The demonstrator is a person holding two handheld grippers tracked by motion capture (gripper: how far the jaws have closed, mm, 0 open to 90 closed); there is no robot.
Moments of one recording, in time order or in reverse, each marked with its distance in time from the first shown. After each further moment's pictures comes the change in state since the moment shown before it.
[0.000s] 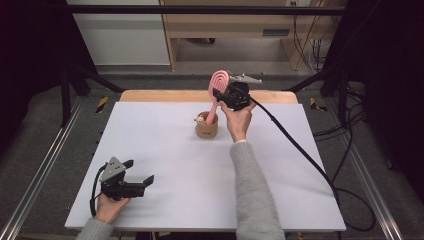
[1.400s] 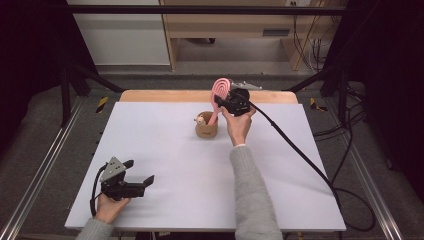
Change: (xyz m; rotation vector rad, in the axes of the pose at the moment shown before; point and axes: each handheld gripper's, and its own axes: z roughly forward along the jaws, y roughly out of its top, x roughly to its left) left arm 0.000 0.000 0.001 0.003 0.000 0.001; right arm -0.012 -0.024 0.011 0.035 -0.007 0.070
